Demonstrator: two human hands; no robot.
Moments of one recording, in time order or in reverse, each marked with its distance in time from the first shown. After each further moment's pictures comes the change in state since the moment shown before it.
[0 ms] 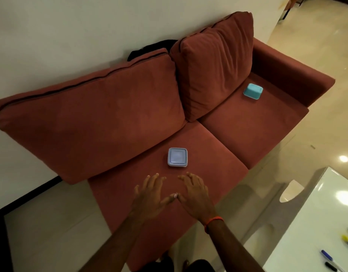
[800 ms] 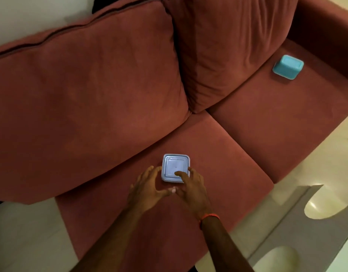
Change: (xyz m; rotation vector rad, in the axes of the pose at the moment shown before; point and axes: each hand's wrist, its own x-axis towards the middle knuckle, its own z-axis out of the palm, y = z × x) left_hand 0.229 -0.030 0.076 -0.212 -0.115 -0.226; right_hand 0.205 0.102 0.086 0.143 -0.117 0.054
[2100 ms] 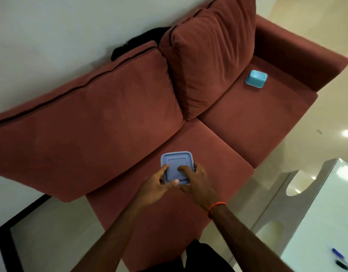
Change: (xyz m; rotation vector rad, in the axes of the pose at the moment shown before) left_hand -0.154 0.046 -0.116 -0.400 -0.126 0.168; right_hand -0.121 -0.098 -0.097 0.009 0.082 -0.062
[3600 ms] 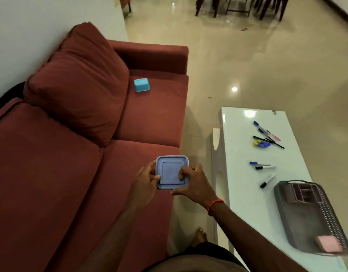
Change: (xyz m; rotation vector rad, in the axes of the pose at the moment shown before) left_hand -0.034 0.109 0.150 0.306 -0.165 0.577; right_hand -0.206 0.084 -0.057 0.243 0.597 0.415
